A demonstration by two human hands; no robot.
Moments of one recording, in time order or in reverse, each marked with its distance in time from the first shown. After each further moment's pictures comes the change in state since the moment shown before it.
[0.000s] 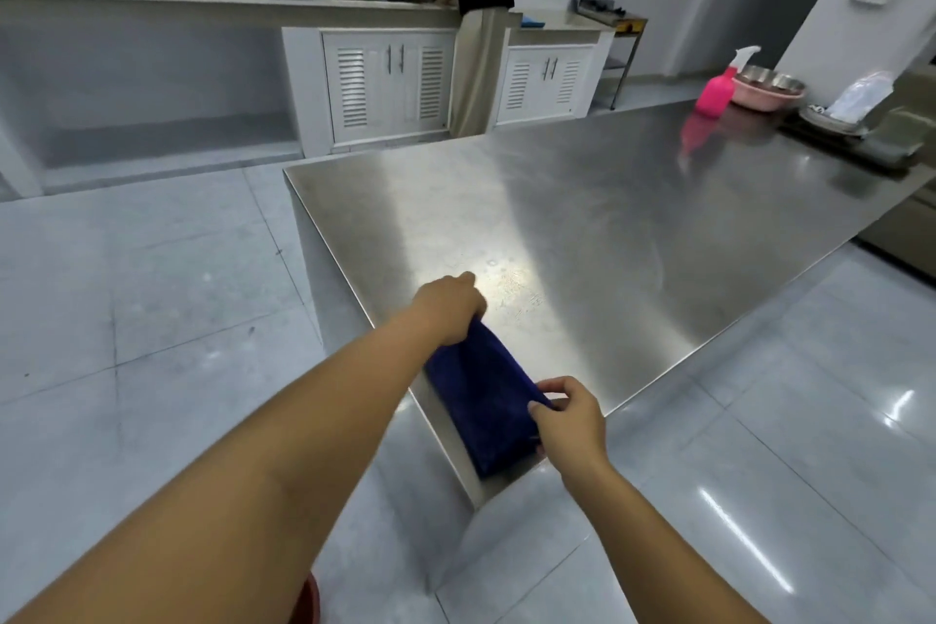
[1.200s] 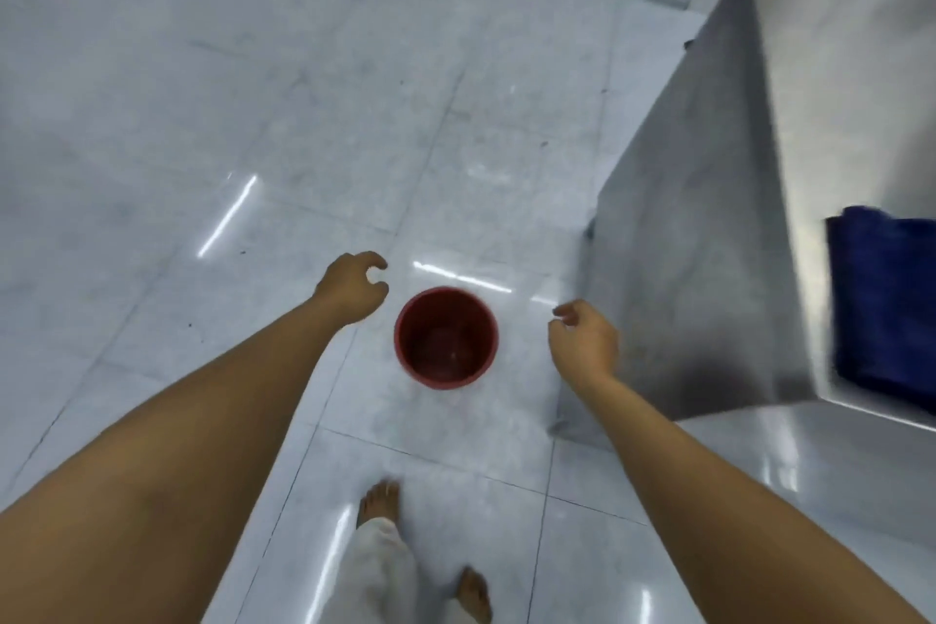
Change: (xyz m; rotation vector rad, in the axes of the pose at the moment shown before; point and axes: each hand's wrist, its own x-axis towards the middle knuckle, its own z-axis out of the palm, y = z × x) left_hand -0.411 -0.089 0.296 -0.919 0.240 -1.319; right_hand -0.084 0.156 0.225 -0.597 -0.606 -0.439
